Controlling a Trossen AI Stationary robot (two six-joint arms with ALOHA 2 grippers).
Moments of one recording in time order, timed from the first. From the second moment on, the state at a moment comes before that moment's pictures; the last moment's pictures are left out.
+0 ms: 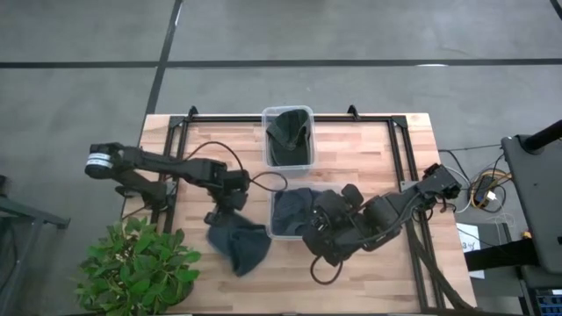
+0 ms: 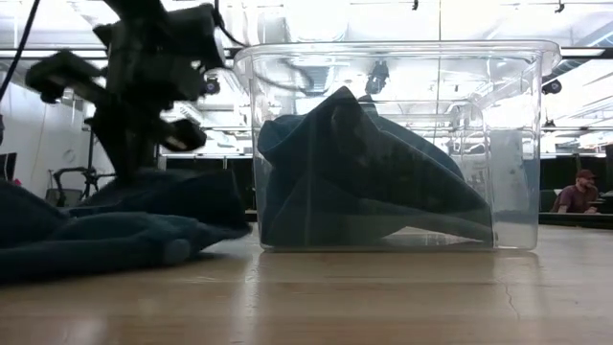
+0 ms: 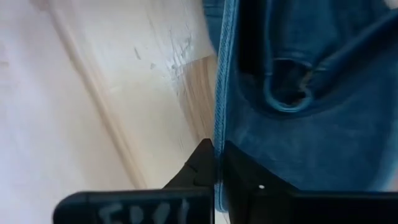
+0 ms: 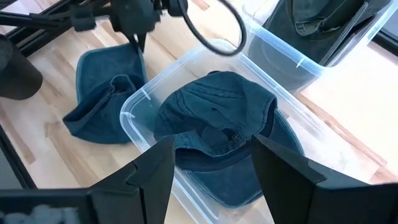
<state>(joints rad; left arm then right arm) 0.03 1.39 0.85 -0.77 0.29 0.34 0.53 1.87 2.12 -1.48 0.63 1.21</state>
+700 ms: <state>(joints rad) 0.02 1.23 1.22 -1.23 0.41 0.31 0.50 1.87 2.12 -1.48 0.69 1.15</state>
